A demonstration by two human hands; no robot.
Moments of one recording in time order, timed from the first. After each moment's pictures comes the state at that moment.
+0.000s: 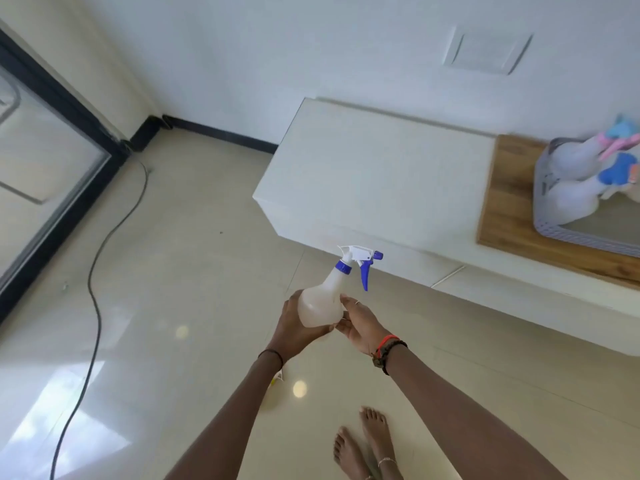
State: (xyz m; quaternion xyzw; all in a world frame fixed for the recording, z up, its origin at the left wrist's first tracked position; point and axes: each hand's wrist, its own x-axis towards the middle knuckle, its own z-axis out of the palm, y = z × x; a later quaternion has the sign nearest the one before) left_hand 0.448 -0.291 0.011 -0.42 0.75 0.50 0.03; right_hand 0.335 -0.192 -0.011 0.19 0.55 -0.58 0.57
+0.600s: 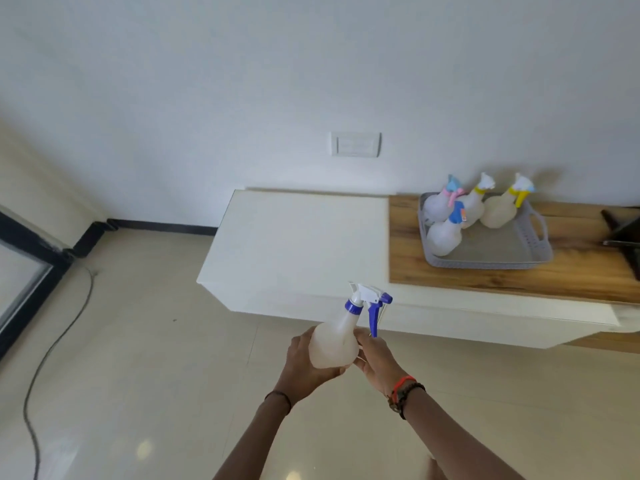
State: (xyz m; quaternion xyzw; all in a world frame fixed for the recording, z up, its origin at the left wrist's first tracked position) left_hand 0.361 -0.196 0.086 -0.25 0.83 0.49 0.05; right_hand 0.265 -0.067 0.092 0.18 0.58 -0.67 0.43
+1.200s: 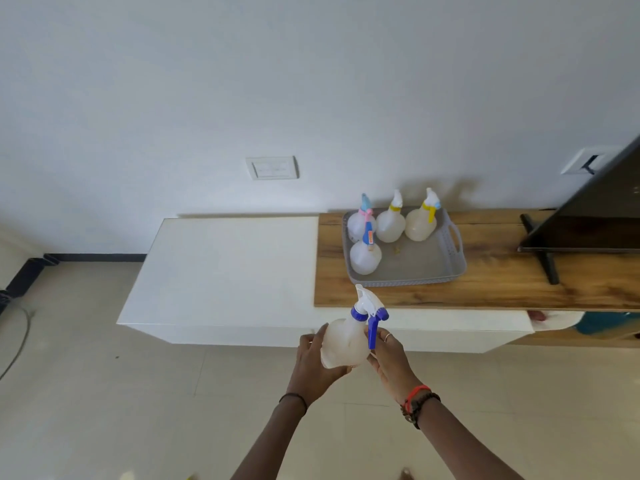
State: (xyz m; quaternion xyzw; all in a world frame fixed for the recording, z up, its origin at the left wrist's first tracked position) left_hand 0.197 -0.020 0.099 -0.23 0.84 0.48 0.08; right_hand 0.118 0.115 0.101 0.22 0.61 -0.68 0.34
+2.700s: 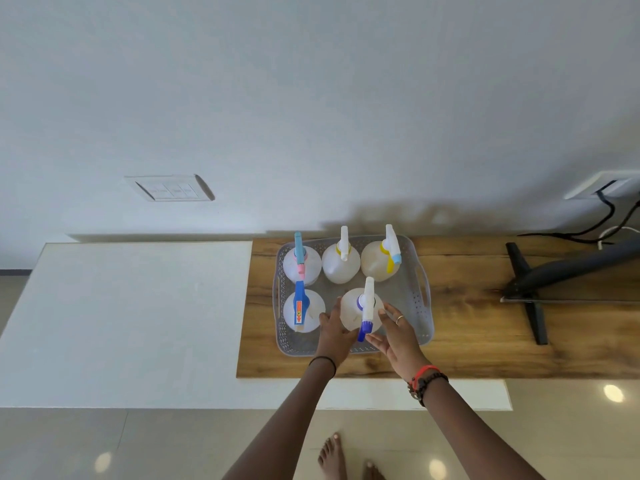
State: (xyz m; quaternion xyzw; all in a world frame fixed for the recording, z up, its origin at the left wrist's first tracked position) left_hand -0.124 0.061 0.019 -0.28 0.80 0.50 0.18; right_hand -0.166 0.178 0.020 0.33 0.57 -0.68 0.32
